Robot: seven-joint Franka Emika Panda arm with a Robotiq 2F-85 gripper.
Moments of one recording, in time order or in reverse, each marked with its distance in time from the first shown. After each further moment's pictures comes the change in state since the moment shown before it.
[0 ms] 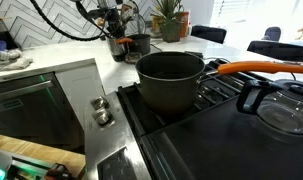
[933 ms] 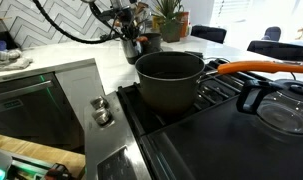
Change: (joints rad) arm -0.092 0.017 -0.059 0.000 0.000 0.057 0.000
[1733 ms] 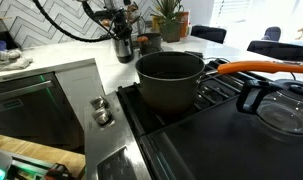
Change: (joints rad) arm 0.002 -0.023 0.077 -0.025 0.039 -0.019 -0.118
